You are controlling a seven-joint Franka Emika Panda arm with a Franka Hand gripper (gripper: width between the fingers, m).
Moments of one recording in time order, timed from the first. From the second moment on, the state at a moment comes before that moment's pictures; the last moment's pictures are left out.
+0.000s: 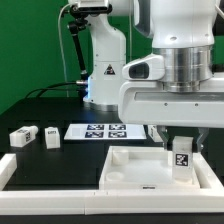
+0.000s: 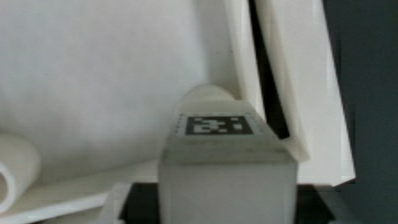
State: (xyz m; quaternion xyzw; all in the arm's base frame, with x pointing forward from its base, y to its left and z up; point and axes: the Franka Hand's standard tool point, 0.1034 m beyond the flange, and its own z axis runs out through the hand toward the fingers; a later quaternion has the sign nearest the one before) arm 0.623 0.103 0.081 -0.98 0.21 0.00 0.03
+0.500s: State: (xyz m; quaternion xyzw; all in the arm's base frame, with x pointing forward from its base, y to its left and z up) arm 0.623 0.117 0.079 -0.90 0.43 0.01 0.05
